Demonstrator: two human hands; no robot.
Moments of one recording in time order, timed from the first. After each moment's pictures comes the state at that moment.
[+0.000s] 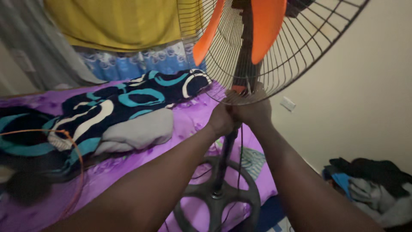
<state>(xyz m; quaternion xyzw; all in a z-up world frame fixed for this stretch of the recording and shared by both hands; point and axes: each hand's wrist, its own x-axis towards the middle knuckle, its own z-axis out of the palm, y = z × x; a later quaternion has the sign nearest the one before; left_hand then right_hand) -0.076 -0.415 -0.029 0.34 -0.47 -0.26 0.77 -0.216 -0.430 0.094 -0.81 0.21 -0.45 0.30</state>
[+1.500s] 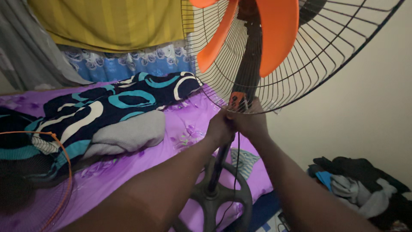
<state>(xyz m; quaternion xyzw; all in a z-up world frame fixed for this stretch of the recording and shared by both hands) -0.107 -0.418 -0.041 0.11 -0.26 -0.49 0.82 -0.241 -0.423 0.075 -0.80 0.17 -0.41 0.40</state>
